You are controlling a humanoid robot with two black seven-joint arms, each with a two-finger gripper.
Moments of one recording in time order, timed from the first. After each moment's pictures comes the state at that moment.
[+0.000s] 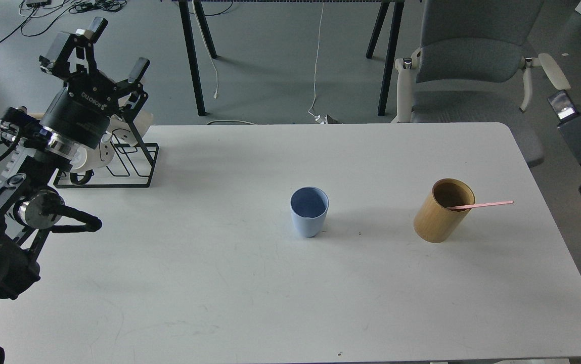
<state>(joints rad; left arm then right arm) -0.49 0.41 -1.14 -1.02 0.65 -0.49 -0.49 0.01 -0.89 1.05 1.50 -1.26 -0.49 0.49</state>
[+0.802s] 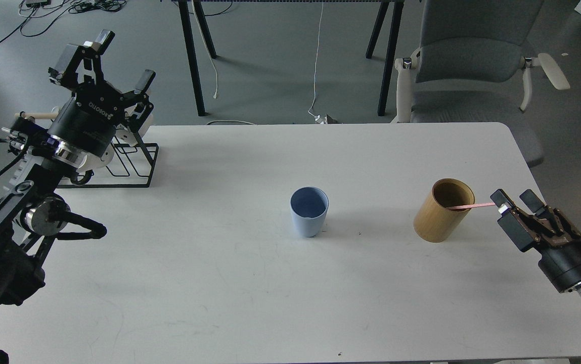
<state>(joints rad) -0.48 0.40 -1.13 -1.00 0.66 -0.49 -0.49 -0.06 -0.68 1.00 1.25 -1.68 -0.49 0.49</state>
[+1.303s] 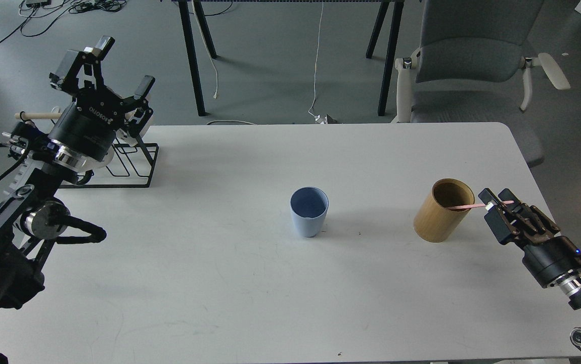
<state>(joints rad) -0.47 0.40 -1.13 -0.99 0.66 -0.49 -0.49 0.04 -0.65 0.92 1.16 -1.69 -0.49 0.49</state>
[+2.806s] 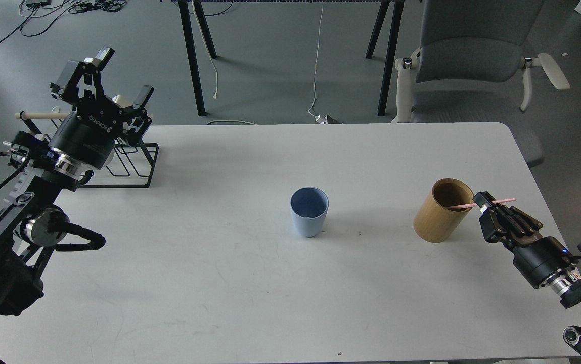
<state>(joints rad) -0.45 0.40 -1.13 -0.98 0.66 -0.49 -0.49 0.09 -0.64 0.85 1.11 -1.71 -0.49 0.49</state>
